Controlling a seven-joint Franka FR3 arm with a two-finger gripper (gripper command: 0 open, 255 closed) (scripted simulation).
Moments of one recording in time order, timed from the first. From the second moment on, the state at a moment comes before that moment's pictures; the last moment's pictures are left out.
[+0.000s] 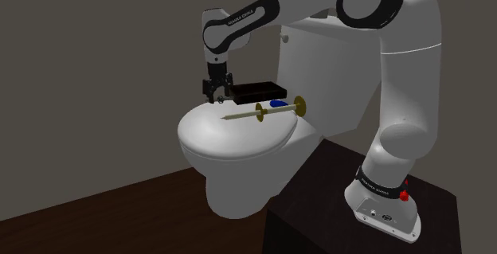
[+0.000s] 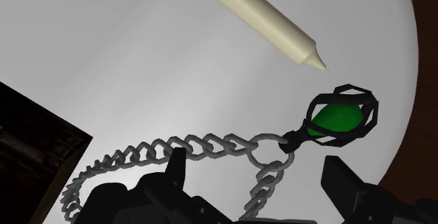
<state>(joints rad) 0.00 0.35 0.15 -1.72 -0.01 2.01 0.12</state>
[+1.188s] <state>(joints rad) 0.00 0.32 0.15 -1.67 0.00 1.93 0.12</state>
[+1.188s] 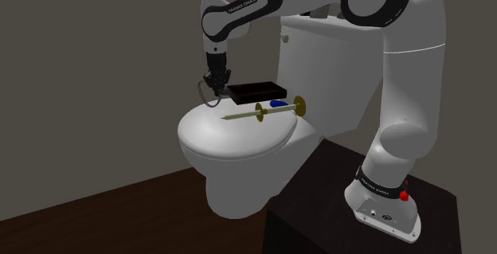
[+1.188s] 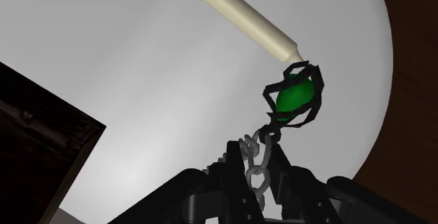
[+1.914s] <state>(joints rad) 0.00 0.30 0.16 -1.55 0.00 1.79 0.12</state>
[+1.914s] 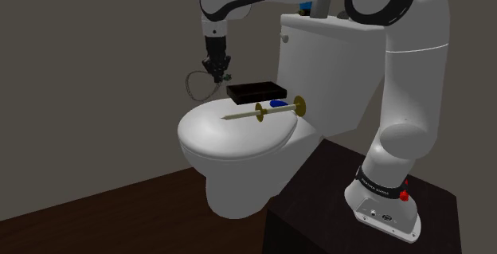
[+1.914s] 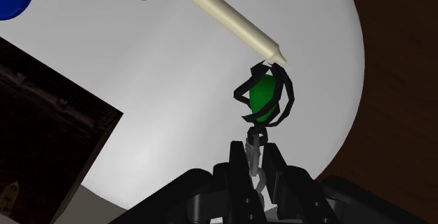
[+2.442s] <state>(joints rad) -0.01 0.28 0.15 -1.48 0.00 1.70 0.10</state>
